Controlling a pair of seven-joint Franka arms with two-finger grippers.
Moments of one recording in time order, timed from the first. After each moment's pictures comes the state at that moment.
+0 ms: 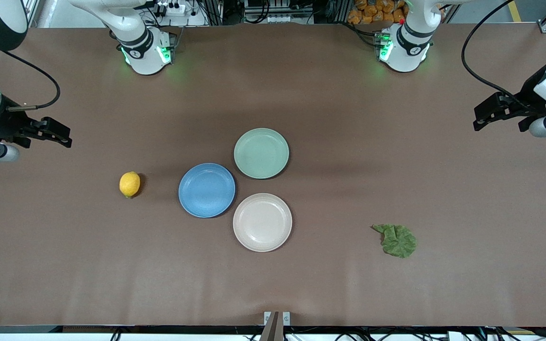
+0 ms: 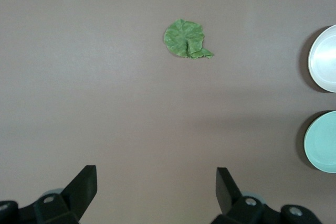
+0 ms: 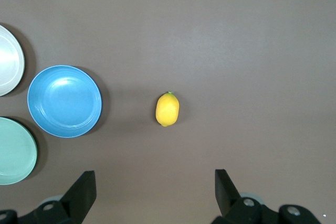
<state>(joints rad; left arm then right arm) -0.03 0.06 -0.10 -1.45 0.00 1.53 -0.10 0.02 0.08 0.03 -1.54 -0.02 1.59 0.05</state>
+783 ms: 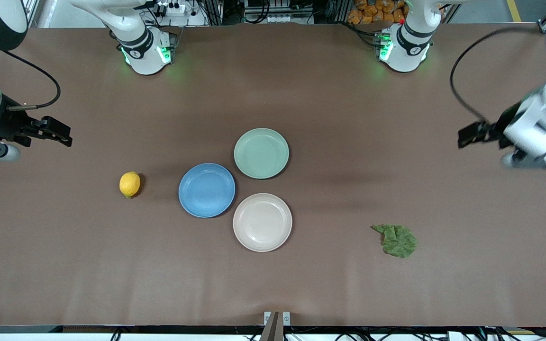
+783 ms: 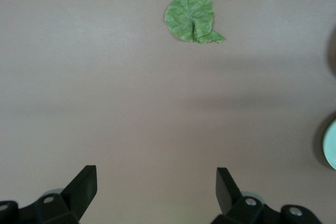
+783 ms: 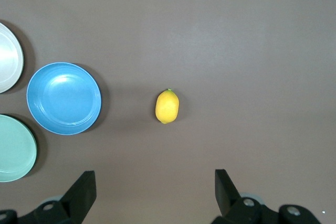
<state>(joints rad) -0.02 0.22 -0.10 -1.51 0.00 1.64 -0.10 0.02 0.08 0.03 -1.54 -0.02 1.58 0.05</state>
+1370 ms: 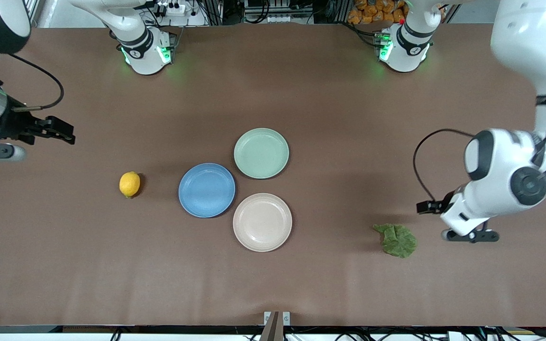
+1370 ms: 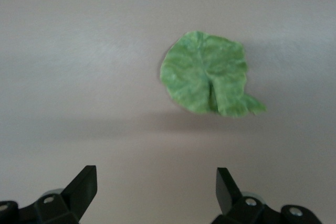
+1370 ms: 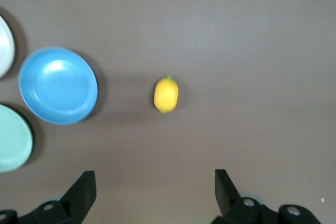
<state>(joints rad) -0.03 0.61 -0.10 -1.52 0.05 2.09 -0.11 0.02 0.10 0.03 -1.58 -0.02 1.55 0.05</state>
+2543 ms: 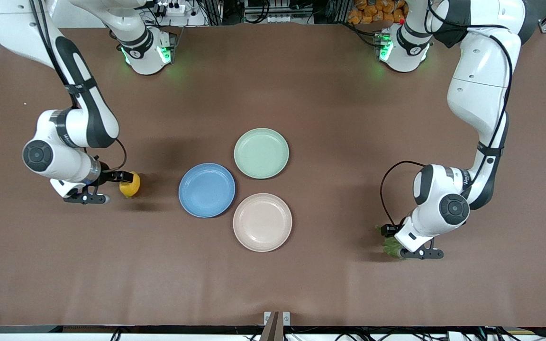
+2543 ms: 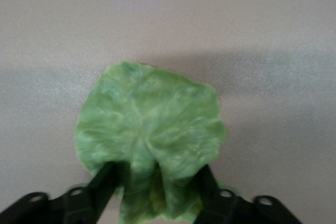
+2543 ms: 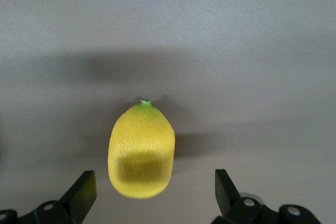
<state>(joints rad) -0.10 0.87 -0.10 -1.44 0.08 2.37 -0.16 -0.01 0.38 0.01 -2.08 -0.02 2.33 0.06</state>
